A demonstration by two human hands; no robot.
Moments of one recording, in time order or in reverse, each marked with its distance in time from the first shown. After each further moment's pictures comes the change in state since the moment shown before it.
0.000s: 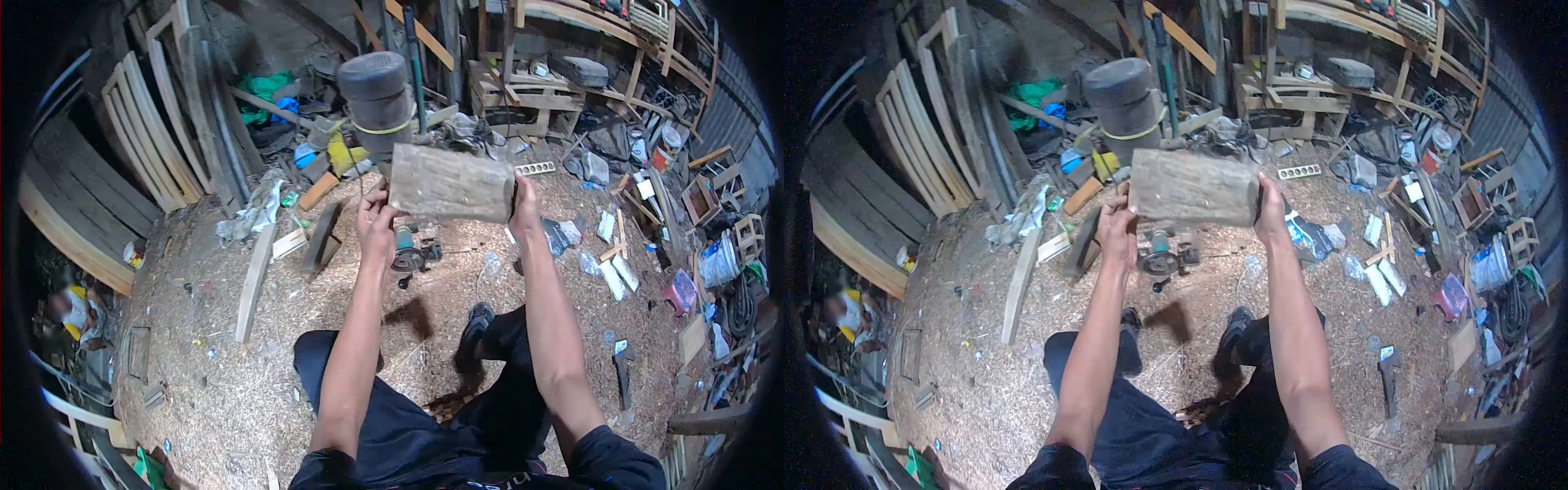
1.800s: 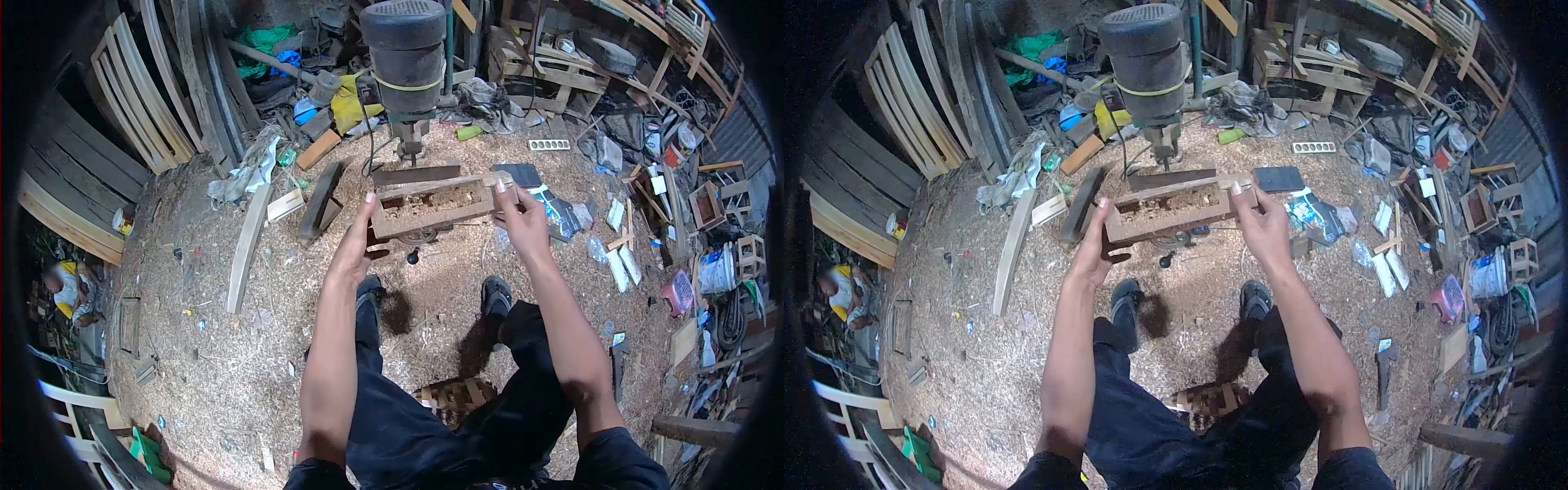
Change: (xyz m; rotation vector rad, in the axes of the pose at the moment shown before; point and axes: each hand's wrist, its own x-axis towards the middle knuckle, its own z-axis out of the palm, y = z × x) left_hand -0.030 0.064 -0.061 0.409 -0.008 -0.715; right_hand -0.072 0.048 0.058 -0.915 0.115 -0.031
